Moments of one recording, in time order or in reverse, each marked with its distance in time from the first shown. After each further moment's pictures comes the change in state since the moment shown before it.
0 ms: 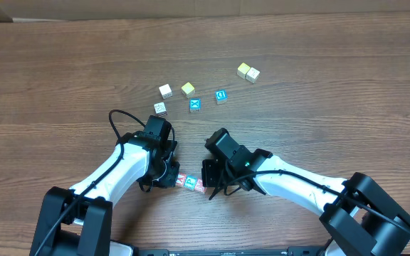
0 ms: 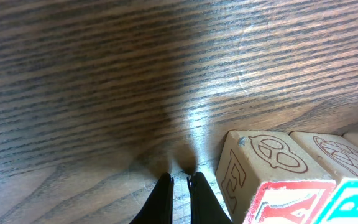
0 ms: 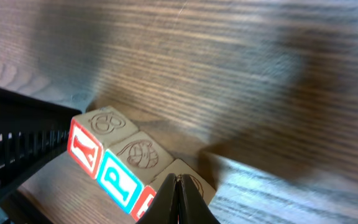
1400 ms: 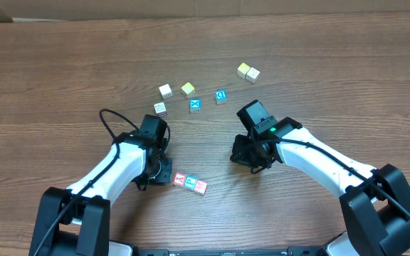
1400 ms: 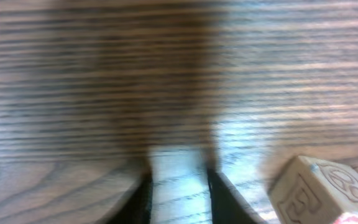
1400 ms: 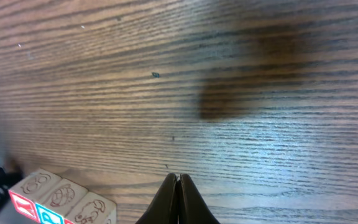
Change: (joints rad) left arm 0.047 0.000 -0.001 0.004 -0.111 -0.117; right arm -0.276 -0.011 0.130 -0.385 0.043 -0.049
